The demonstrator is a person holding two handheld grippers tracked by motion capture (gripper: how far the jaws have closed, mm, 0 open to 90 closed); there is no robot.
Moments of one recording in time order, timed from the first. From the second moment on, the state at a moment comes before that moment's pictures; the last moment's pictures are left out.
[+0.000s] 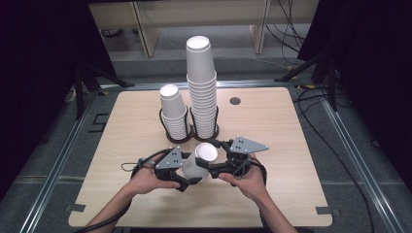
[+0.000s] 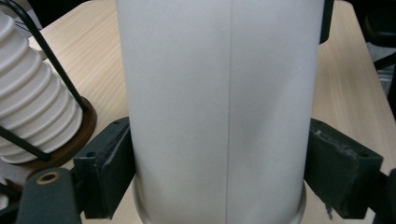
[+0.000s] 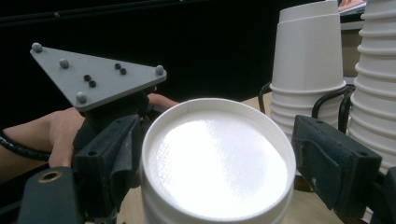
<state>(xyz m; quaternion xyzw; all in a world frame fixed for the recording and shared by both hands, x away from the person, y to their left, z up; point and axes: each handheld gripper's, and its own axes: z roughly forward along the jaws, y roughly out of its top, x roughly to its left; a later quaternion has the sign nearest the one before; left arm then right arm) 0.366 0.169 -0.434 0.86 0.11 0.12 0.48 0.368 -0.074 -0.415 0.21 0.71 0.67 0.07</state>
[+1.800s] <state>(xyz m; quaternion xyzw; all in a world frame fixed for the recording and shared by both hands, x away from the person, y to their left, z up) 0.376 0.167 -0.395 0.97 -0.03 0.13 0.21 0.366 -0.078 -0.433 0.17 0.77 0.61 0.06</state>
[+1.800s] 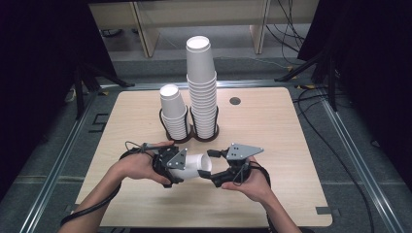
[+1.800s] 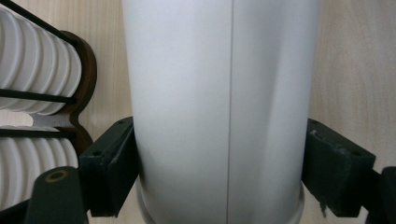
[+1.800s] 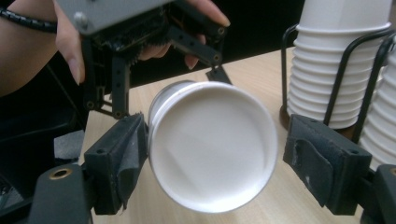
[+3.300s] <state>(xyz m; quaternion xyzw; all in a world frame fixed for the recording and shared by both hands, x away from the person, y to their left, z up) 0.373 0.163 -0.389 0.97 -0.06 0.12 0.19 0.367 -0.066 -0.435 0.13 0.80 0.59 0.03</state>
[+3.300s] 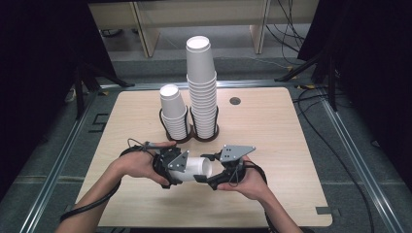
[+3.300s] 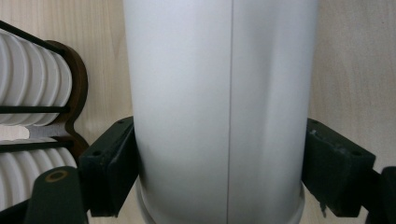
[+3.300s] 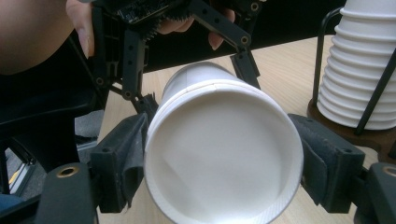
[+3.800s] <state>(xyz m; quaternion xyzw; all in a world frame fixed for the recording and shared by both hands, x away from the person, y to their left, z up) 0.374 0.166 -0.389 0.97 -0.08 0.12 0.21 0.369 -0.070 -0.439 0.13 0.81 0.58 0.02</state>
